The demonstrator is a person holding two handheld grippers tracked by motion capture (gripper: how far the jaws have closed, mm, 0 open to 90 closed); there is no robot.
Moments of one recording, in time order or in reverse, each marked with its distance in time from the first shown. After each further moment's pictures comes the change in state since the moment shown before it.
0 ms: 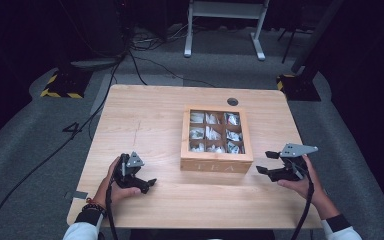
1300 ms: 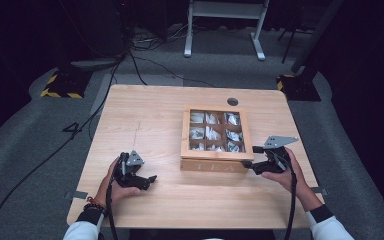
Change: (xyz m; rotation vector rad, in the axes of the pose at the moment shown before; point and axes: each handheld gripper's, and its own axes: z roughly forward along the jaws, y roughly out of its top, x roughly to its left) left arm 0.000 0.007 -0.003 -0.019 -0.017 -0.021; right arm 0.008 0.030 0.034 0.026 0.033 0.026
